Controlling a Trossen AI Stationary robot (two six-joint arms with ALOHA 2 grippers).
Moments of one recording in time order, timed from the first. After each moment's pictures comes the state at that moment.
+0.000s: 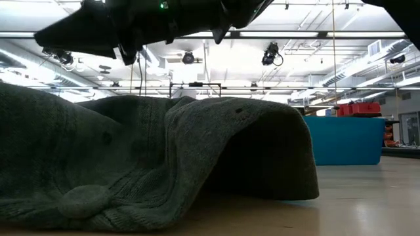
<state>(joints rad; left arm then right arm) -0.80 1.50 1.52 -1.23 -0.28 -1.38 0.20 2.30 1.73 0.24 -0.11 -0.15</state>
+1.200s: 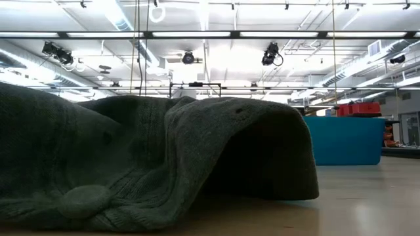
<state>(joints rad) -1.06 1.76 1.10 -0.85 -0.04 -1.90 0.16 1.44 1.71 -0.72 0.20 -0.26</state>
